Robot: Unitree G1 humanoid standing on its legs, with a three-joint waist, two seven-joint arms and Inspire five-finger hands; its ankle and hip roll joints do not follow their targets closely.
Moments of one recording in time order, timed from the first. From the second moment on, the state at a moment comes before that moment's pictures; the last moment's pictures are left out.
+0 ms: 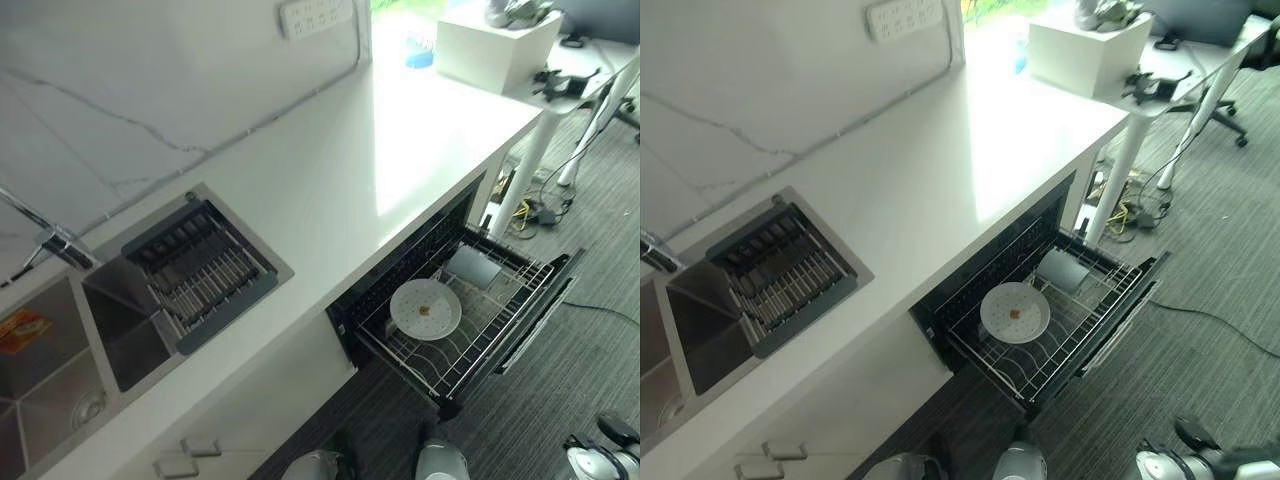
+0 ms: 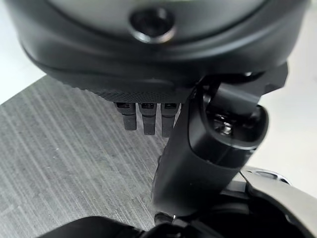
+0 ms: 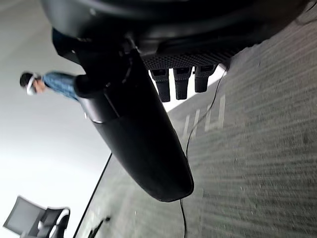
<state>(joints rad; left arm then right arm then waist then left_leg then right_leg) 0.16 0.22 -0.21 1.11 -0.43 0.10 -0.22 0.02 -0.40 -0.18 0.80 0.36 -0.28 -0.84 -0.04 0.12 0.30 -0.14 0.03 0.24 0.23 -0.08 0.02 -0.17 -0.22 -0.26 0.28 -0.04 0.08</state>
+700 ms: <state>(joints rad) 0.11 0.24 -0.25 0.99 -0.50 -0.09 -0.21 -0.31 -0.56 0.12 0.79 0.08 -0.19 -0.70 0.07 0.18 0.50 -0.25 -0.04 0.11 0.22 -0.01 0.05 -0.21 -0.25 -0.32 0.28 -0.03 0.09</state>
